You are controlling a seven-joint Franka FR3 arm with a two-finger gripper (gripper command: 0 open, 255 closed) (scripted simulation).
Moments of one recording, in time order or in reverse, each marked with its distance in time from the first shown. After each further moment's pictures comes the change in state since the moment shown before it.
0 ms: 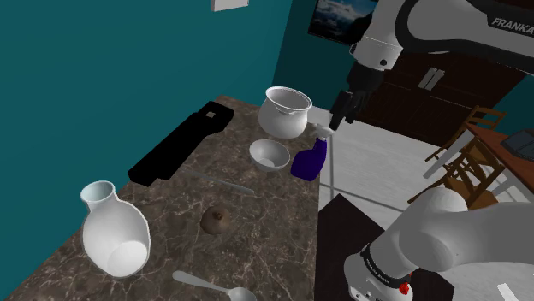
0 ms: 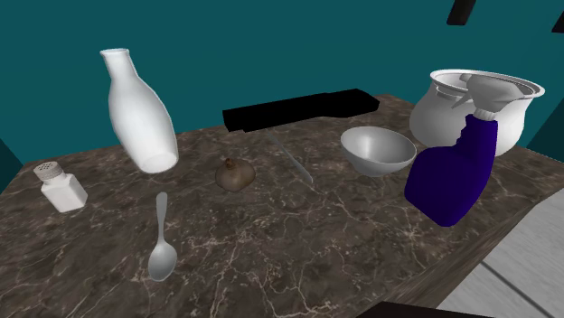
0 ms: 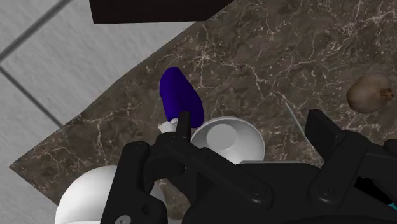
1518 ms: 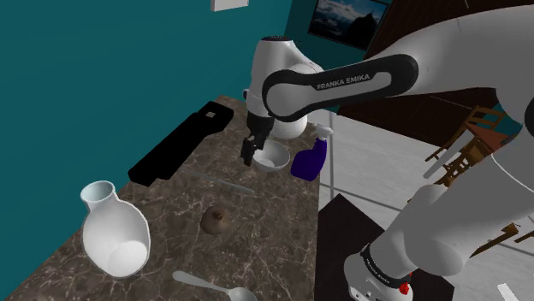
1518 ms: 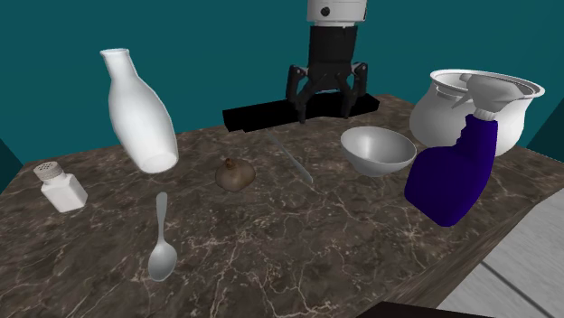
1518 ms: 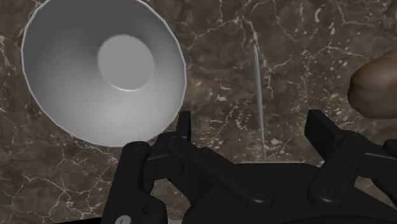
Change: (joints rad) arm 0.156 0.628 0.176 0.095 -0.021 0.528 -0.109
